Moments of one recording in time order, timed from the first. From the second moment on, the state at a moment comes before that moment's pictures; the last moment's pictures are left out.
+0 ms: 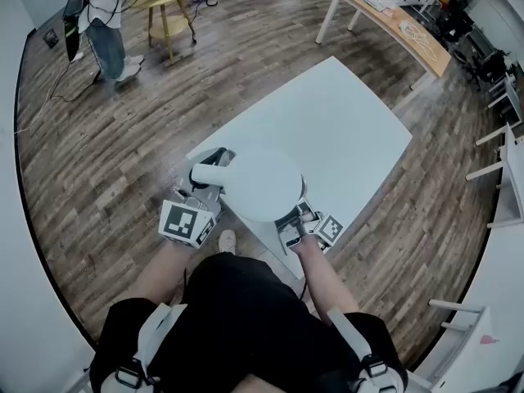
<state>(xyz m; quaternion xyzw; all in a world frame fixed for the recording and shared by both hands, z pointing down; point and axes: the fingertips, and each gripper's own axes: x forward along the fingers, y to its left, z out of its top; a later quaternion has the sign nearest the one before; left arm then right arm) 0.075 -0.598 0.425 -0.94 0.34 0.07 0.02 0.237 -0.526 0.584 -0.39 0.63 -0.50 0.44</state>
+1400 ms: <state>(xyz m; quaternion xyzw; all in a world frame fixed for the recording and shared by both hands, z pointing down) 0.150 -0.694 0.540 -0.96 0.26 0.02 0.00 0.291 -0.604 0.578 -0.61 0.64 -0.37 0.30</state>
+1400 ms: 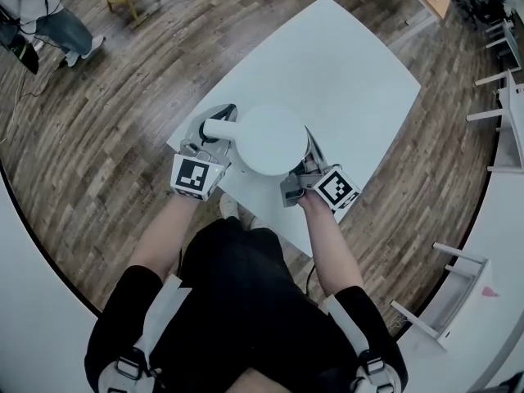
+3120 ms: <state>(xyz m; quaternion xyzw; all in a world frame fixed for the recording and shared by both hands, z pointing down) 0.130 -0.693 0.597 -0.96 0.29 -0.03 -0.02 0.288 -0.590 0.604 -0.64 0.62 -0.35 0.29</state>
